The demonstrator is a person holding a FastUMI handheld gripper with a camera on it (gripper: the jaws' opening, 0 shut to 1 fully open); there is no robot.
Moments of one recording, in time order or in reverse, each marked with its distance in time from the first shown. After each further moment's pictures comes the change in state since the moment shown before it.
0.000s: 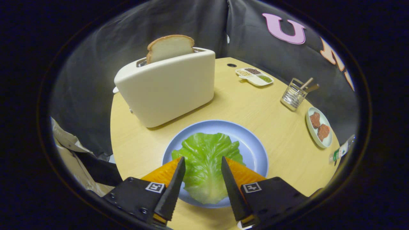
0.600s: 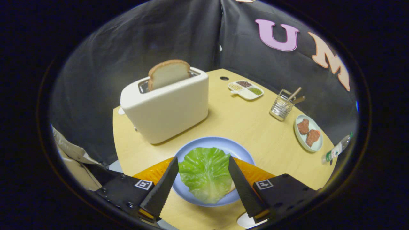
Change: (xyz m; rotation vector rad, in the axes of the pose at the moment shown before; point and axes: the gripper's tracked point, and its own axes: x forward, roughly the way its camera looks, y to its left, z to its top) arm -0.042 -0.004 0.052 0.047 -0.103 -0.058
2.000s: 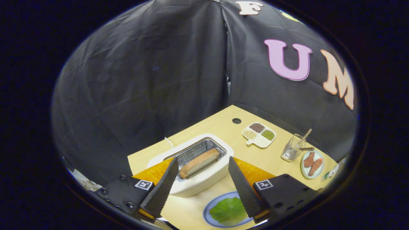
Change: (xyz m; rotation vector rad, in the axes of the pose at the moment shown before) arm 0.007 0.072 0.178 0.083 -0.193 0.066
